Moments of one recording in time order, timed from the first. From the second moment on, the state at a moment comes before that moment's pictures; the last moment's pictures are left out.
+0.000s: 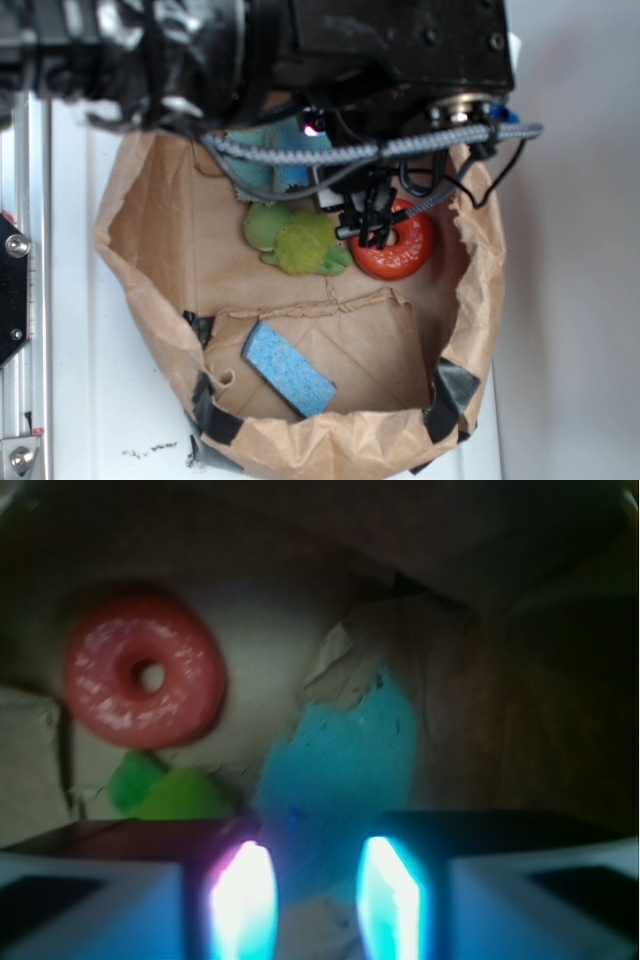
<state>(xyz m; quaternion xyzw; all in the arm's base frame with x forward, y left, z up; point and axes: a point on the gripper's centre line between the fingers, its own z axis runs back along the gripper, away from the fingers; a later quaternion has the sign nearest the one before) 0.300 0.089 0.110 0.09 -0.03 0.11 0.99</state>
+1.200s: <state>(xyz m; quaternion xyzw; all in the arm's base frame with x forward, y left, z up) 0.292 0.096 0.054 0.15 0.07 0.11 0.98</state>
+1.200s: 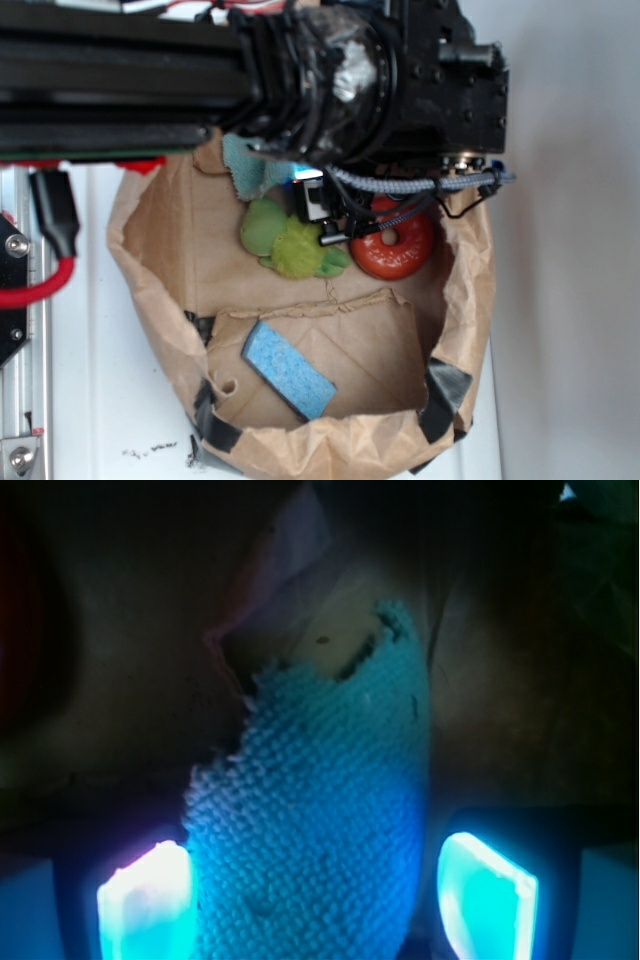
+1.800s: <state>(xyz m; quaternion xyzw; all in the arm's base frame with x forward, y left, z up) 0.294 0.098 0.060 0.15 0.05 0.12 0.98</state>
